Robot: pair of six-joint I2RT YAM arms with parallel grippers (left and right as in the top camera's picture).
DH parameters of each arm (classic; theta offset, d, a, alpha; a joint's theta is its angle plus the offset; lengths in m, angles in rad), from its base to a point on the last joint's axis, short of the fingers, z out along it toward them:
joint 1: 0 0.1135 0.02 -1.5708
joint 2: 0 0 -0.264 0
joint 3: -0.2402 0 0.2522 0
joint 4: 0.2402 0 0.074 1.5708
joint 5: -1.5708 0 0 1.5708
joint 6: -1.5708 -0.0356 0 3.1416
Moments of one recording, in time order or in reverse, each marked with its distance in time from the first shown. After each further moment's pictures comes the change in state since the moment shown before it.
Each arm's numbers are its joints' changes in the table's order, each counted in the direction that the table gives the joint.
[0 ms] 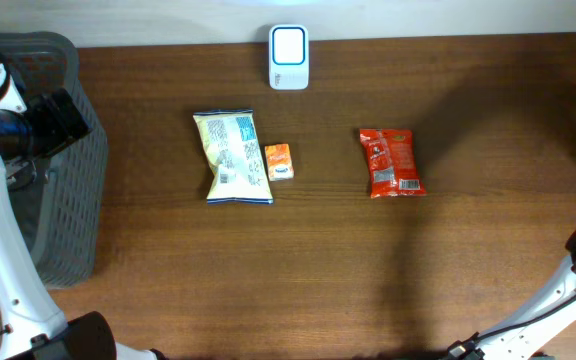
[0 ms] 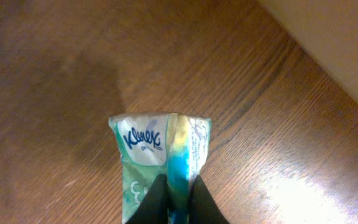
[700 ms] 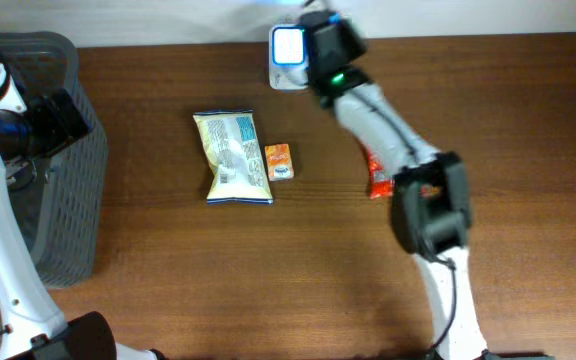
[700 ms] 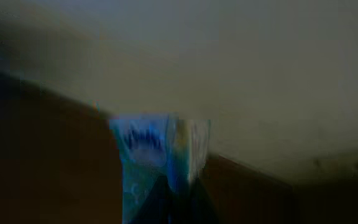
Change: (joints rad) left arm 0.000 0.000 0.000 -0.001 0.001 0.000; right arm 1.131 0.022 0.017 -0.629 -0.623 0.460
